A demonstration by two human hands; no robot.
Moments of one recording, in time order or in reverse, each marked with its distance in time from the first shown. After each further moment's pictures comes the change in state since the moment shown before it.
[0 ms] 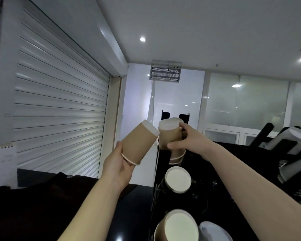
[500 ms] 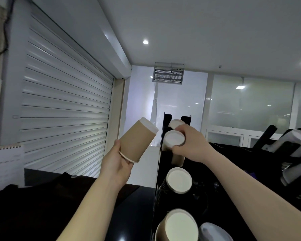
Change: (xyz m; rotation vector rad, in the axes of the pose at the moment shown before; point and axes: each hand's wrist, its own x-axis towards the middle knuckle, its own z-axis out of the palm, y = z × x) left_hand -0.007 0.013 -0.002 -0.006 -0.025 0.026; right_hand -0.010 -0.006 0.008 -0.427 0.190 -0.149
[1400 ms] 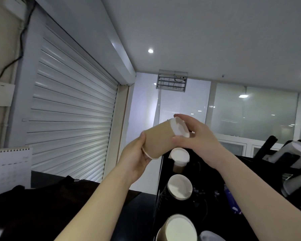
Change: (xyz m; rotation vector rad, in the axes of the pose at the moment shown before) left_hand -0.019 0.007 0.047 0.292 -0.236 0.055; right_hand -0.022 -0.054 -0.039 0.561 0.017 -0.119
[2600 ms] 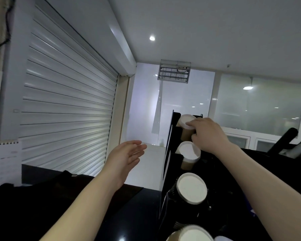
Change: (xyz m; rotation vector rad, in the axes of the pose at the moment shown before) left_hand 0.029 -0.026 -0.067 0.208 0.128 -0.033; right_hand 0.058 0.085 -0.008 -1.162 -0.046 0.071
